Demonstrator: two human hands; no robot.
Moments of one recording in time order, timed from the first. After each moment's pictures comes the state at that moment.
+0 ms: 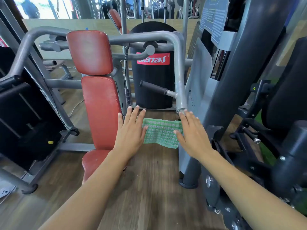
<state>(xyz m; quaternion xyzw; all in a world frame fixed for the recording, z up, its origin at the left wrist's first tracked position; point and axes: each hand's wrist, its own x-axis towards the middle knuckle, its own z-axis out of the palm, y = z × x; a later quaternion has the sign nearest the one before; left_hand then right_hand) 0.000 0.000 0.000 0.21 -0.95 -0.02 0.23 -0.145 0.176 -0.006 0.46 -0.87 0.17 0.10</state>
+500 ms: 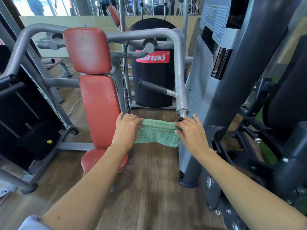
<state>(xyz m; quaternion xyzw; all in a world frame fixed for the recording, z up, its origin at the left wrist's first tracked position) -0.017 -0.032 -0.012 0.18 -0.94 -0.03 0.30 -0.167 0.161 -0.023 0.48 -0.83 0.21 0.21</state>
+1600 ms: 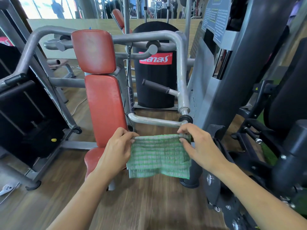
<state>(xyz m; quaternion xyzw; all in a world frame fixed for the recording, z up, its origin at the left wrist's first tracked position) 0.077 0.021 0.008 0.18 -0.92 -0.19 0.30 -0.099 0.220 0.028 0.53 -0.75 0.39 0.02</state>
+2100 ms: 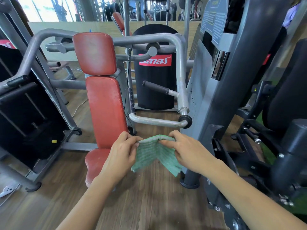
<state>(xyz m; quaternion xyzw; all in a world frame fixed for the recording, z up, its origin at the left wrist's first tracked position) 0.080 0.037 0.003 0.19 -0.91 -0.21 0.30 -0.079 0.203 0.029 0.60 -0.79 0.09 0.02</state>
